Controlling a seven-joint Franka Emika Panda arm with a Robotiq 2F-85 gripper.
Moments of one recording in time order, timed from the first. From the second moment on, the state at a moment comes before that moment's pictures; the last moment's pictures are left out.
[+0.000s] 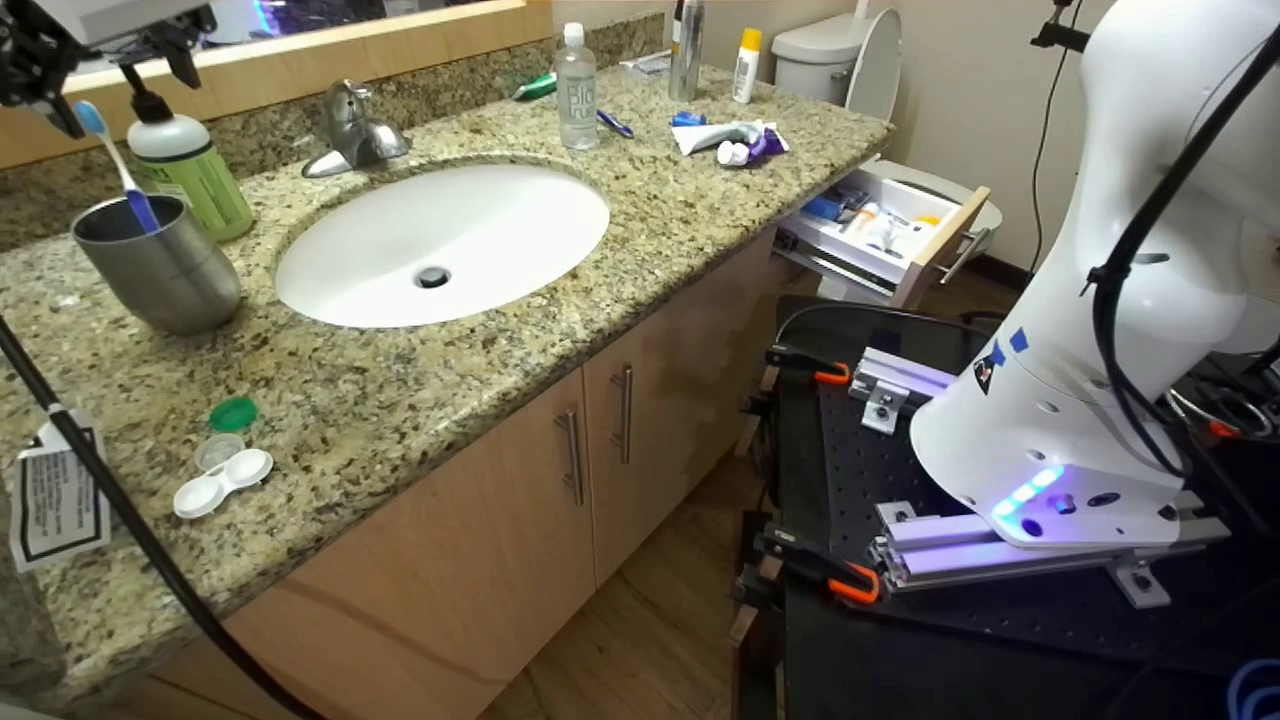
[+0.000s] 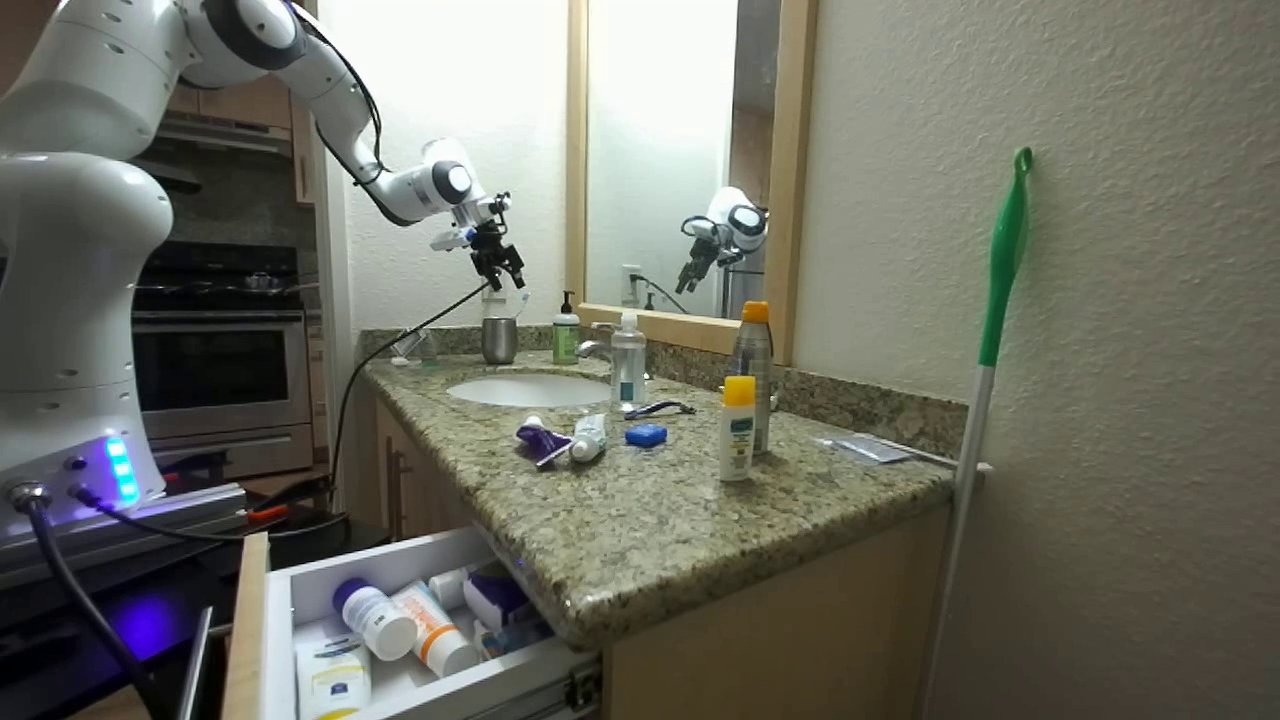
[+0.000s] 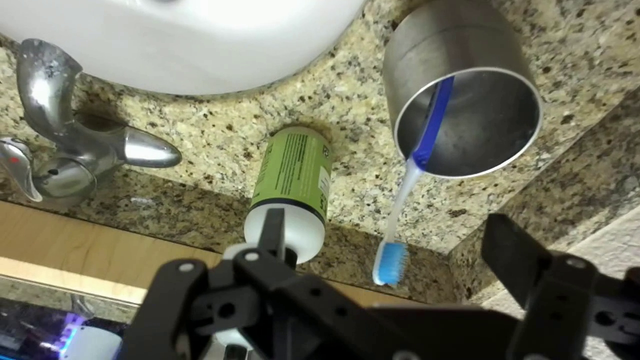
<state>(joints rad) 0.22 0.44 -0.24 -1.72 -0.26 2.59 0.45</state>
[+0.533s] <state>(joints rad) 0.22 0.53 -0.26 -1.71 -0.31 2.71 0.55</state>
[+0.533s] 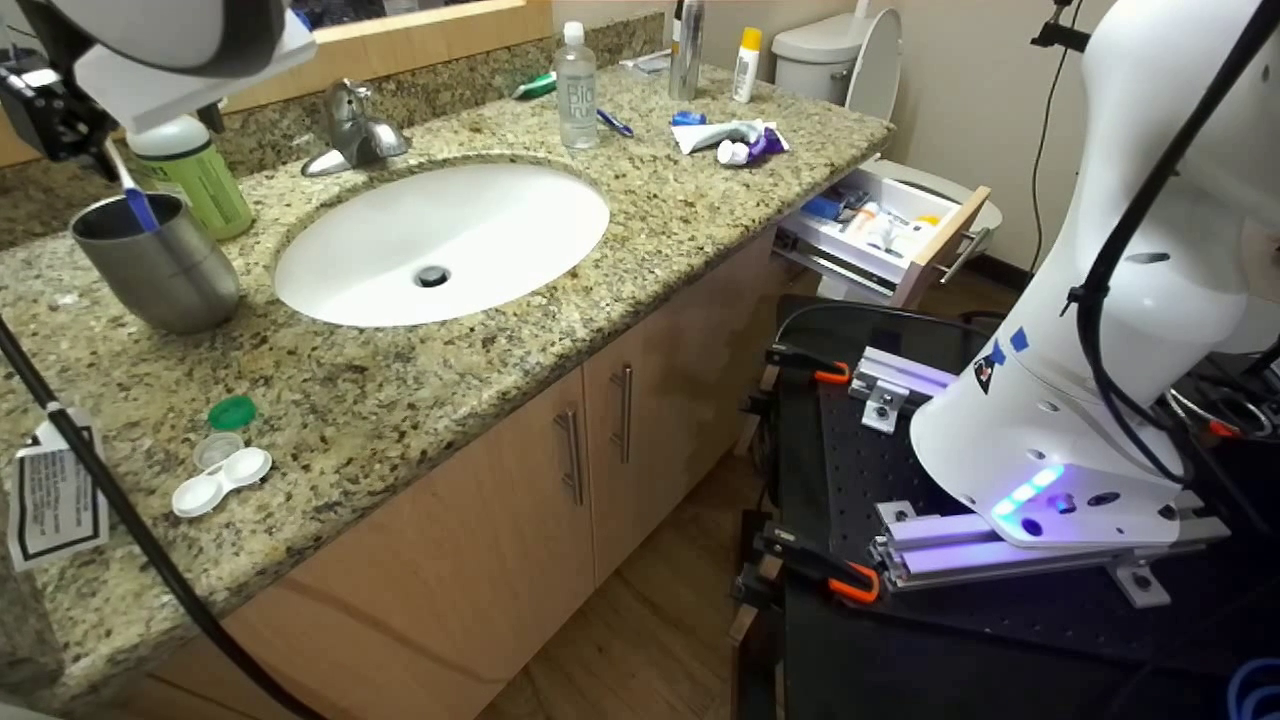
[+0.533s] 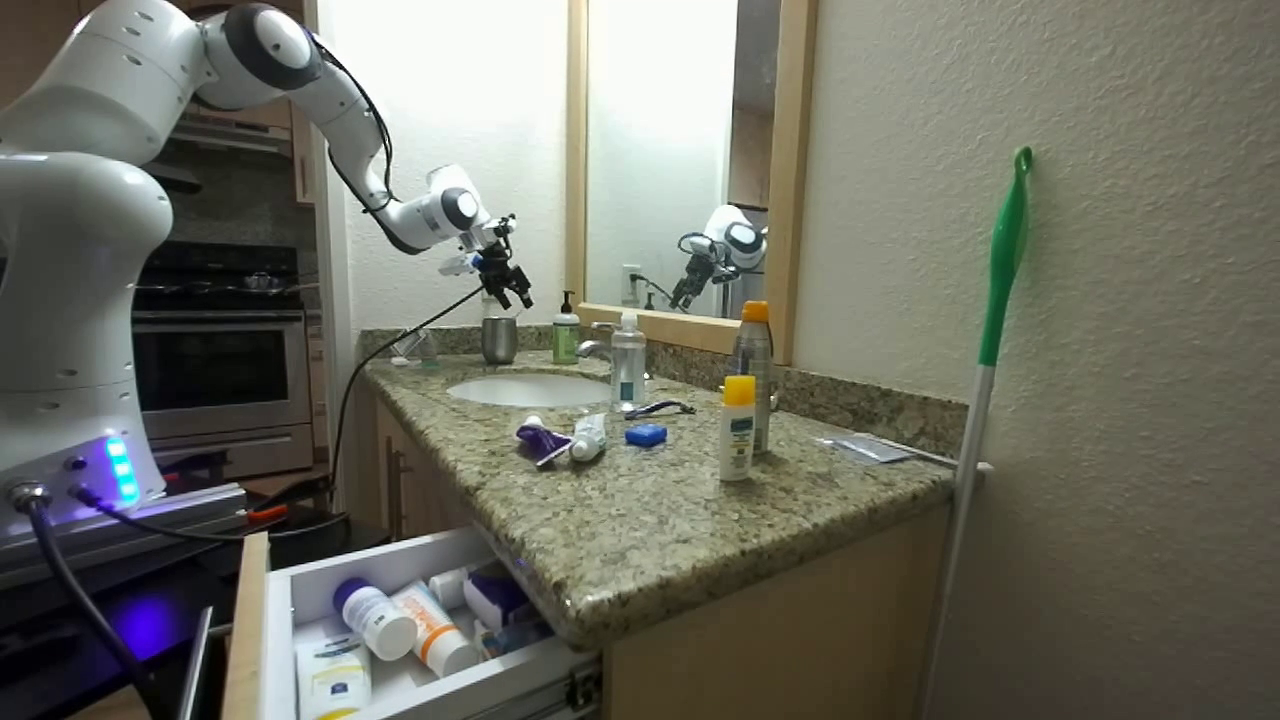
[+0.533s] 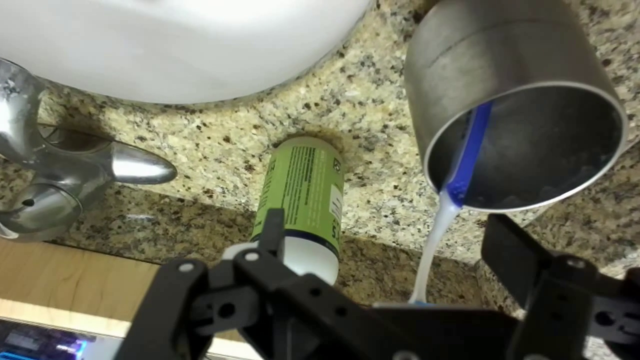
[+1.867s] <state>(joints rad) 0.27 0.57 -0.36 -1.71 -0.33 2.84 0.61</state>
